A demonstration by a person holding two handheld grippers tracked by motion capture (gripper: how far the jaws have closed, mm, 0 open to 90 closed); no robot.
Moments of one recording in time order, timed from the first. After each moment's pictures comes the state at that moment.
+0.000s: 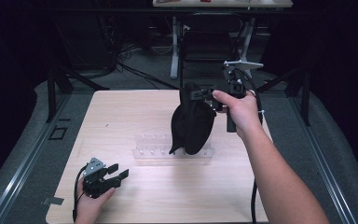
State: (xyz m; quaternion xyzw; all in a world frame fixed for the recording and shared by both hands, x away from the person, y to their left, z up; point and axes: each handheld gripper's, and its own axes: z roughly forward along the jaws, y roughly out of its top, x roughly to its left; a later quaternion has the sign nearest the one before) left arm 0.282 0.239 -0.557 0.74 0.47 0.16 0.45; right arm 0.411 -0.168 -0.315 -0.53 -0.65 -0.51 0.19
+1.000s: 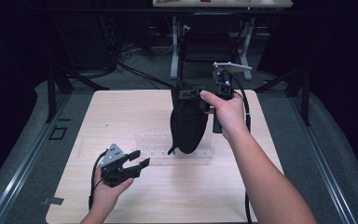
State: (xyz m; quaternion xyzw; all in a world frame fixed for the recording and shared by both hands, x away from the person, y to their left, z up) left arm 0.295 0.173 -0.502 0.76 0.37 0.16 0.51; right arm 0.412 -0.143 -0.321 -0.53 -0.63 -0.53 0.20
